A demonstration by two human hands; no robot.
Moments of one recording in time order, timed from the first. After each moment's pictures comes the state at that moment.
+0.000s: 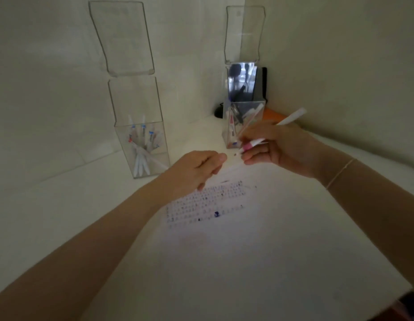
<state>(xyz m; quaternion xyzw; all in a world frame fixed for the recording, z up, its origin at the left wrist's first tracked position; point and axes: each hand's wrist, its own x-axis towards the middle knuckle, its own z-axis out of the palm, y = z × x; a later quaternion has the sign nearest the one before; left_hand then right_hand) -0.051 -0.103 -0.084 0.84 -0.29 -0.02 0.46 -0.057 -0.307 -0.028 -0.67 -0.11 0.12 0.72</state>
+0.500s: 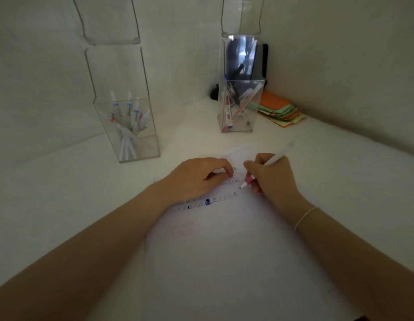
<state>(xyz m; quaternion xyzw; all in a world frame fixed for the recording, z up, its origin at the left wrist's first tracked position) -0.033 -0.122 -0.144 0.90 -0.35 0.02 0.25 -0.070 -0.301 -0.128 -0.80 0.07 -0.09 0.59</state>
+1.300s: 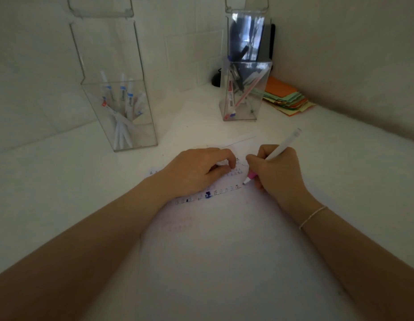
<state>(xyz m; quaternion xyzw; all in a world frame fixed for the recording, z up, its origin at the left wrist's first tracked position) -0.034 -0.123 -0.150 0.91 -0.35 0.06 0.21 -0.069 -0.298 -0.137 -0.82 0.05 -0.13 0.56</state>
